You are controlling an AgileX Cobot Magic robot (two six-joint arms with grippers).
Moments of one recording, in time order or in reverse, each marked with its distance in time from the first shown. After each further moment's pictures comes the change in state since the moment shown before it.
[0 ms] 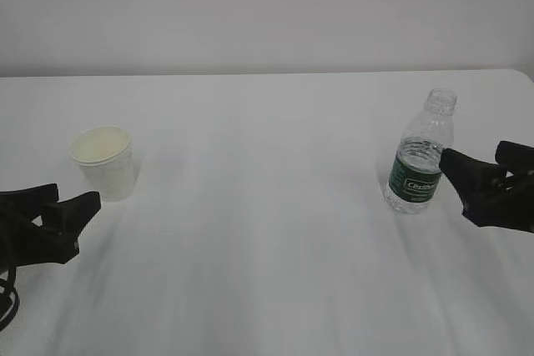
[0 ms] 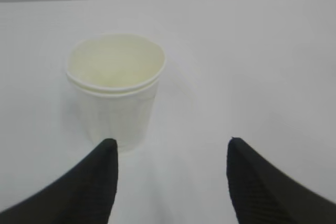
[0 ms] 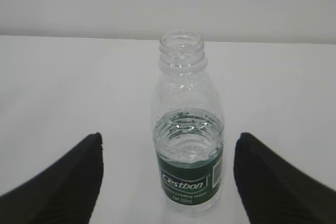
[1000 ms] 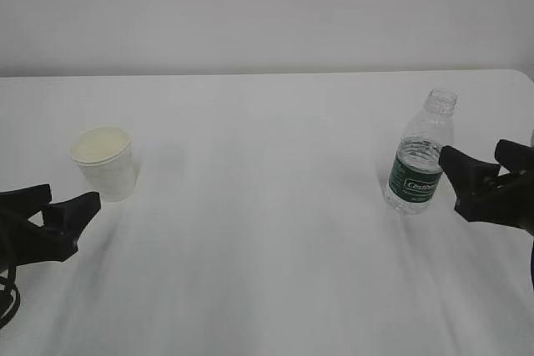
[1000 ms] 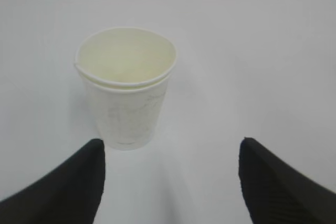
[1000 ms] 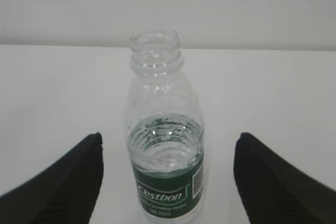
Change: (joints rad) left arm 0.000 0.007 0.000 -0.025 -0.004 0.000; right arm 0.000 0.156 -0.009 0.082 -0.175 -0.066
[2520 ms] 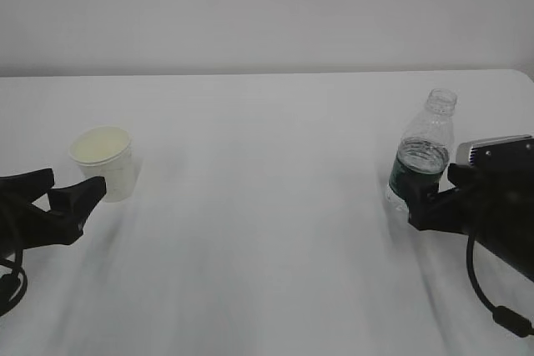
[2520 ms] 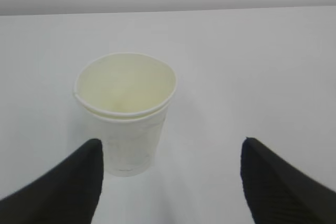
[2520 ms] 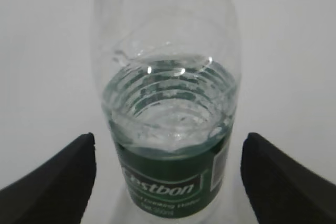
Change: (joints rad) left arm 0.000 0.000 -0.040 0.000 -0.002 0.000; right arm 0.000 0.397 -0.190 -0.040 -0.087 -0.025
